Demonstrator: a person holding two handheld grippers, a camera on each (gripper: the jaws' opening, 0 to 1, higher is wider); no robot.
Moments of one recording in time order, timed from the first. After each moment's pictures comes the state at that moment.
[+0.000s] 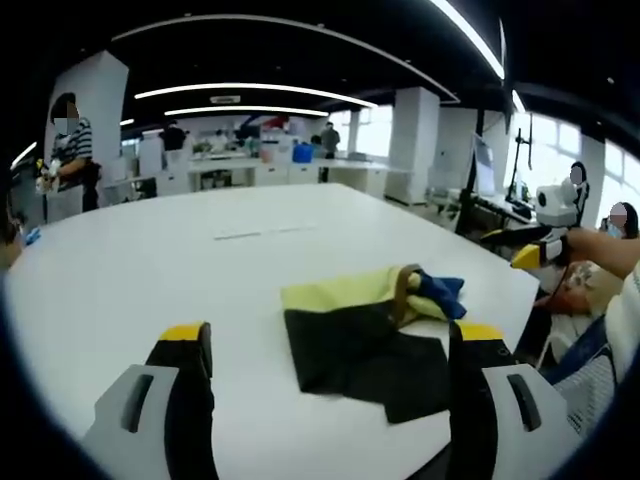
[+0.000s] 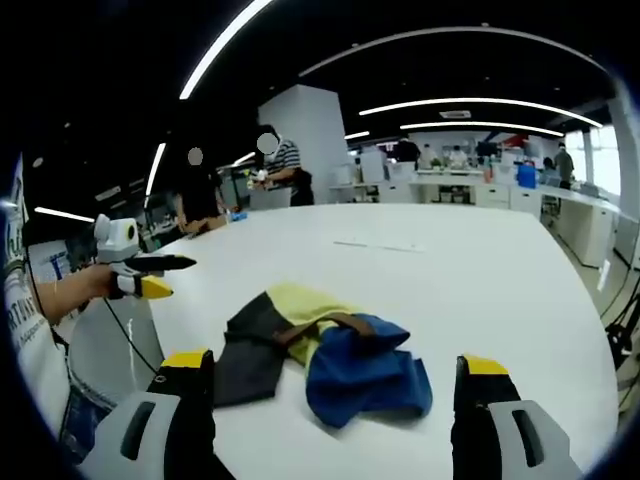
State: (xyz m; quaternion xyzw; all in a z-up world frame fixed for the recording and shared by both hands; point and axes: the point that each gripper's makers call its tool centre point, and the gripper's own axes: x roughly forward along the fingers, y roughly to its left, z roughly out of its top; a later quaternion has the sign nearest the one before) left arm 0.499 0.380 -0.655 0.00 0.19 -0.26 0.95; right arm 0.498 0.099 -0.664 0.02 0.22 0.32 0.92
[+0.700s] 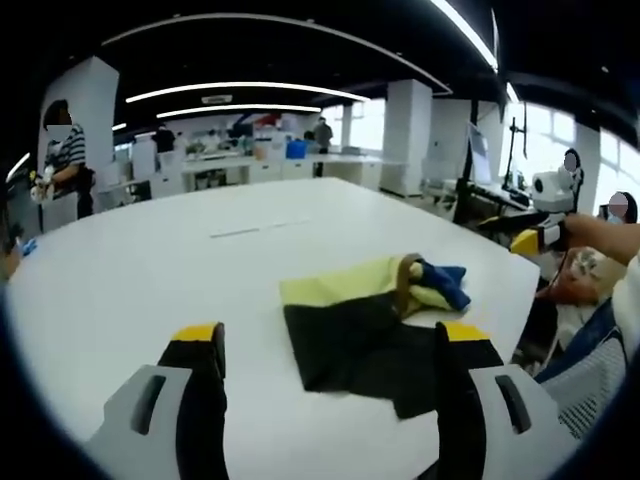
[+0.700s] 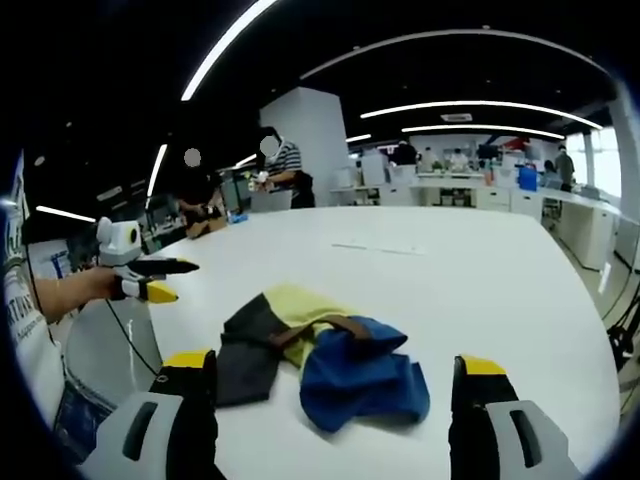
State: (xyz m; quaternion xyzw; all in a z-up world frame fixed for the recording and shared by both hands) left arm 0.506 0.375 -0.668 0.03 0.19 -0.27 0.94; right arm 0.506 0.095 -0.668 0.02 0.21 0.32 0.92
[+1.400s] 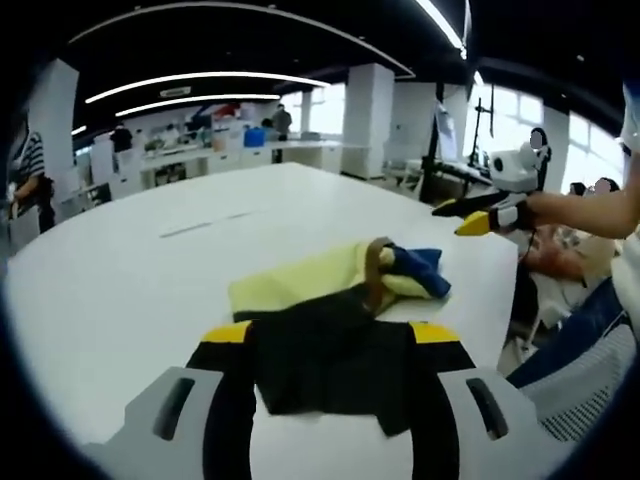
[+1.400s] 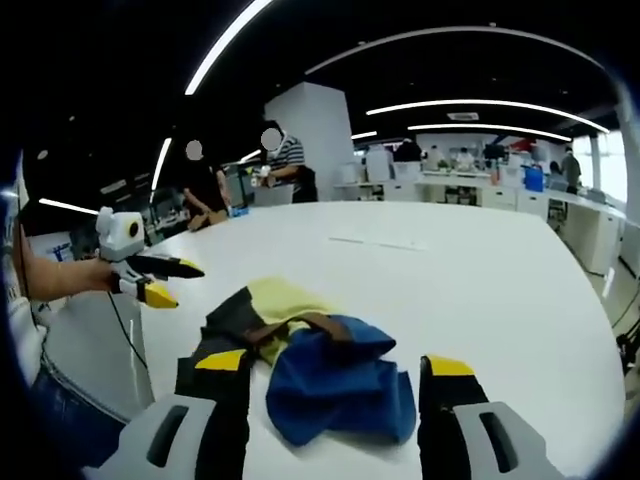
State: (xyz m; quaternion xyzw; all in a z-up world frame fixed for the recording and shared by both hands) left arm 0.525 0.323 -0.700 0.05 0.22 -0.36 0.91; right arm 0.544 0.091 -0.696 0.00 0.22 0.33 0.92
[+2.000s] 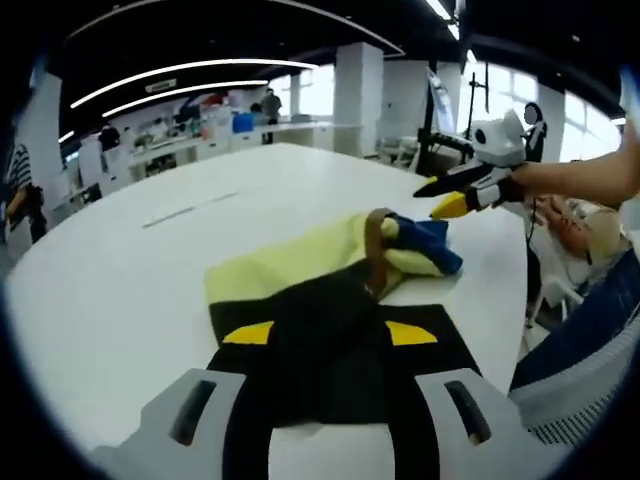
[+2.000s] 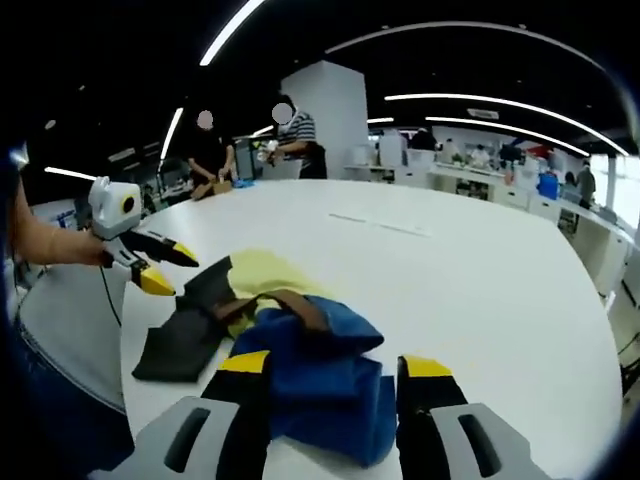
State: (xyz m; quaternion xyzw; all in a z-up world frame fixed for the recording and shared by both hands) left arm 0.534 0.306 -0.735 0.09 0.25 -0.37 0.89; right arm 0.574 0.095 -0.732 -0.06 0.24 0.35 0.90
